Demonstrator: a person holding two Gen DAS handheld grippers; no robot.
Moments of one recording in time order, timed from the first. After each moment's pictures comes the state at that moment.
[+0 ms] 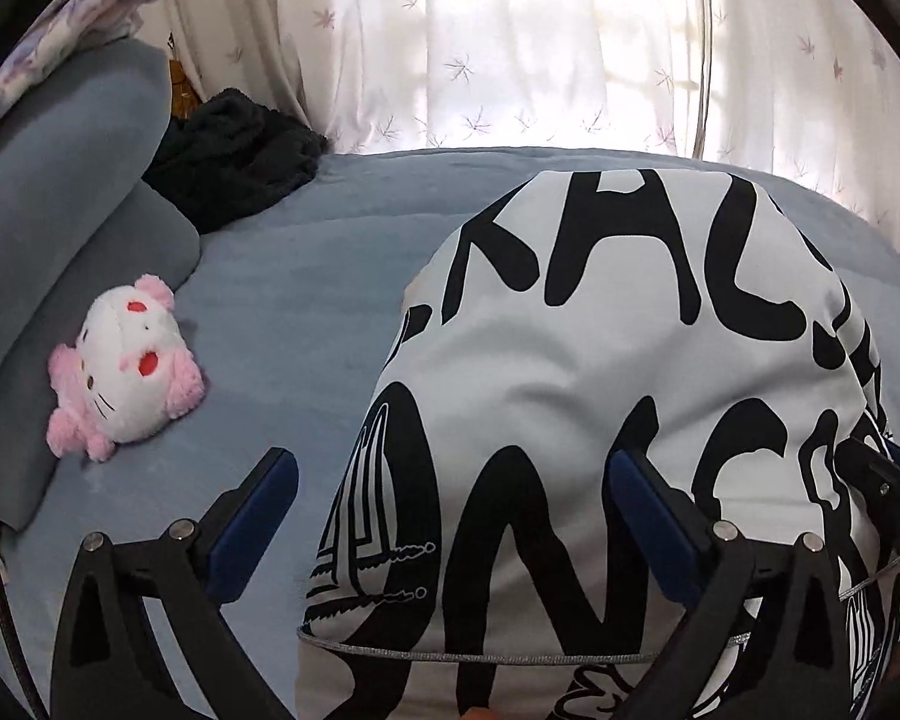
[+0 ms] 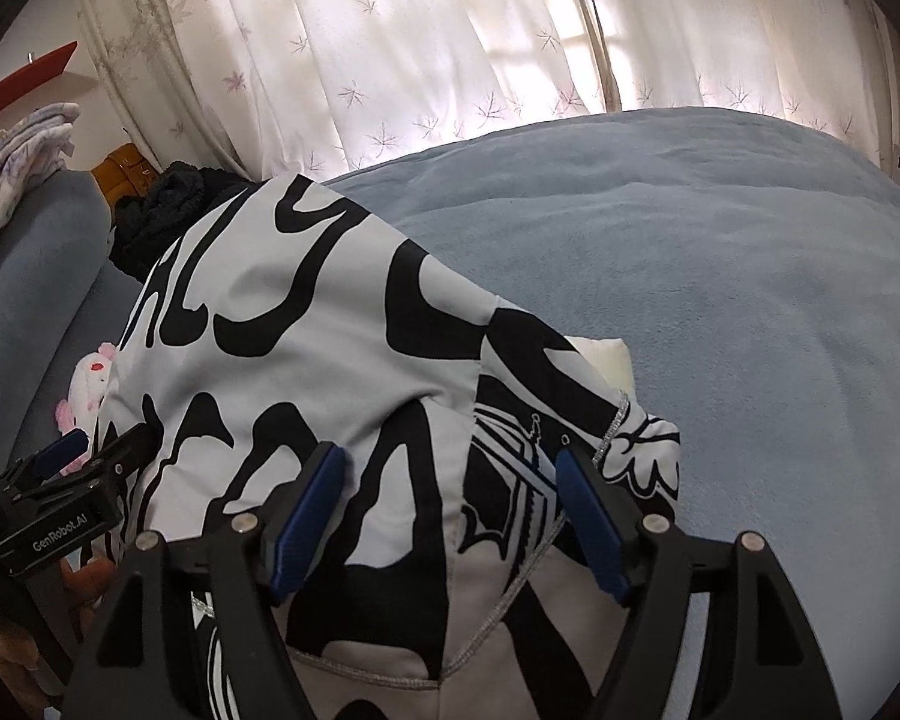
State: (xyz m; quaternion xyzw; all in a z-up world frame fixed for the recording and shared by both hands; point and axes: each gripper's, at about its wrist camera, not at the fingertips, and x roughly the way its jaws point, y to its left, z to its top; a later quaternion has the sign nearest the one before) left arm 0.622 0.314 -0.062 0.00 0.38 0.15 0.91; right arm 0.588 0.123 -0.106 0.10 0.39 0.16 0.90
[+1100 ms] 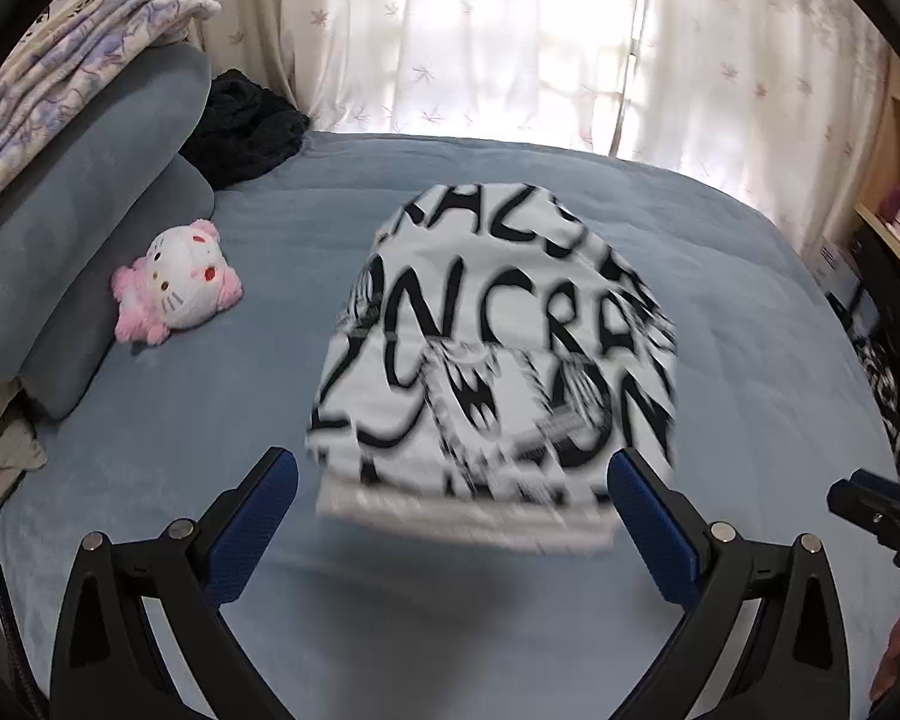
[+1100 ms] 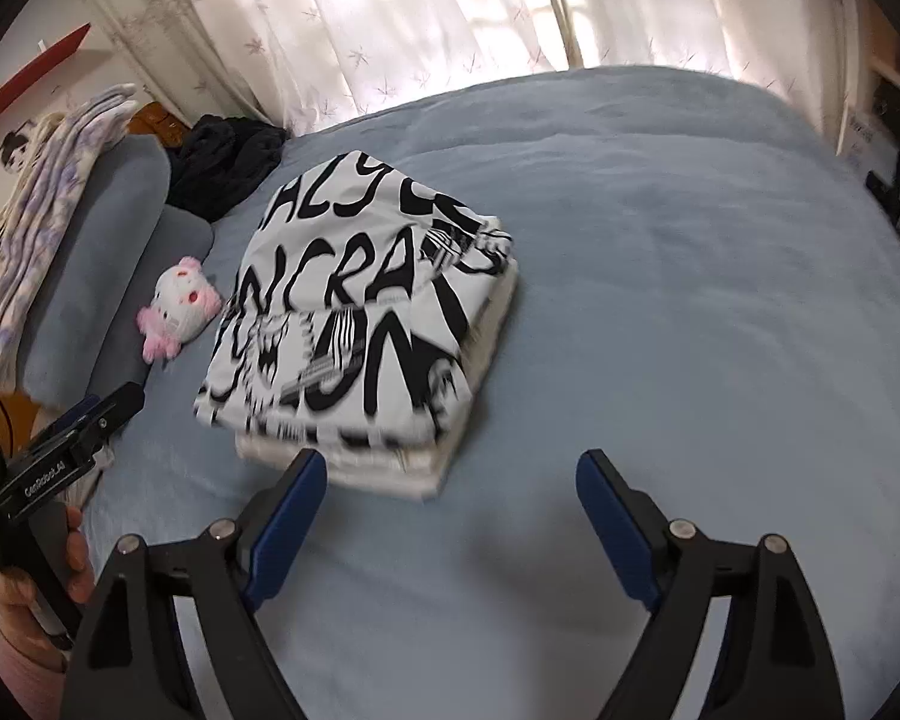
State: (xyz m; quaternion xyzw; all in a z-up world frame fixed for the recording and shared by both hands) left arm 0.397 0.212 0.084 -0.05 0.43 0.09 0.90; right arm 0.382 -0.007 0.026 0.08 0.49 0.17 0.85
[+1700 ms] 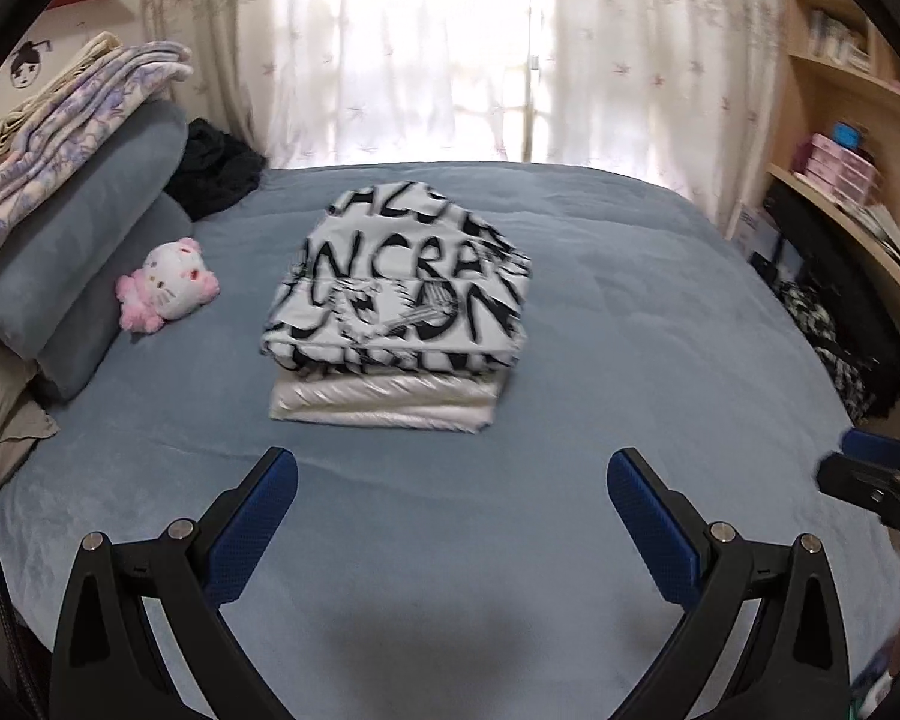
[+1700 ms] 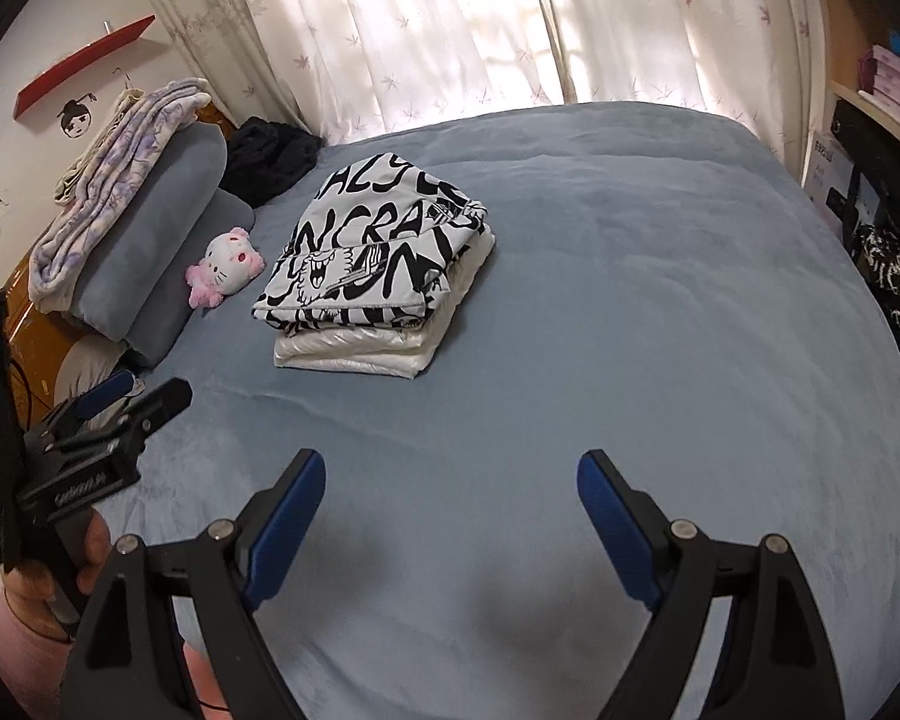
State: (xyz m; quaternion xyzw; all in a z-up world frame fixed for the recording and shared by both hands) left arm 0.231 0.091 0.112 -0.02 0.39 0.03 0.92; right arm 0.205 -0.087 0.066 0.06 0.45 0.19 0.87
